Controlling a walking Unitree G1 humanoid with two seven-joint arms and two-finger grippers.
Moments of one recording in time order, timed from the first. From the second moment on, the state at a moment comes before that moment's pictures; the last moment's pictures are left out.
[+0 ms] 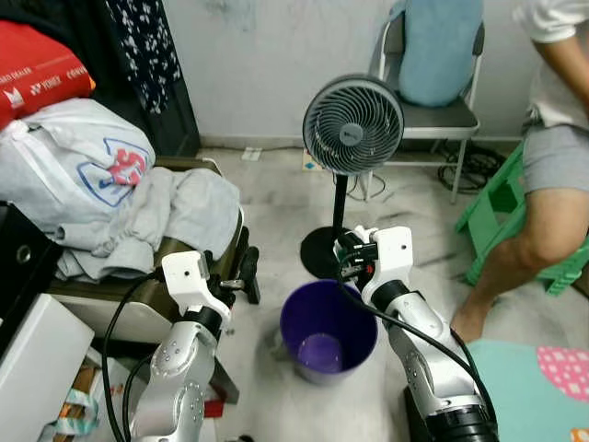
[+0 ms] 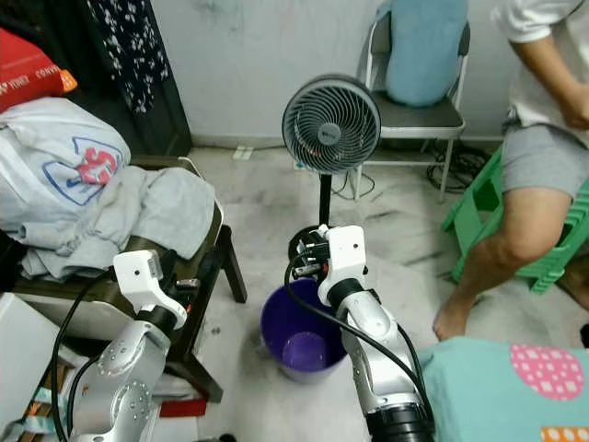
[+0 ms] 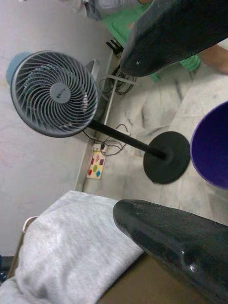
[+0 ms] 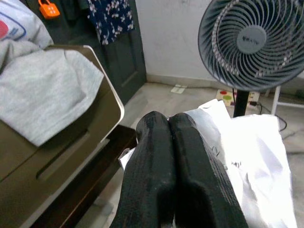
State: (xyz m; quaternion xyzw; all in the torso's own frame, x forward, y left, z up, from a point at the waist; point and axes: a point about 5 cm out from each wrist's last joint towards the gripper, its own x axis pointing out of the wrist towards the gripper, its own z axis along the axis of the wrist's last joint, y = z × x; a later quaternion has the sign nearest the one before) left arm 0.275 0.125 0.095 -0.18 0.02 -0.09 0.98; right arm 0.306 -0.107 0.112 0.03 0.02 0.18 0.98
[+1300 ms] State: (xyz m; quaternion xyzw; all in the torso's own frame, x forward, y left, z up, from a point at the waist) left arm 0.275 0.125 0.095 -0.17 0.02 -0.09 0.98; right arm 0.306 -0.112 0.110 0.03 0.02 0.18 0.98
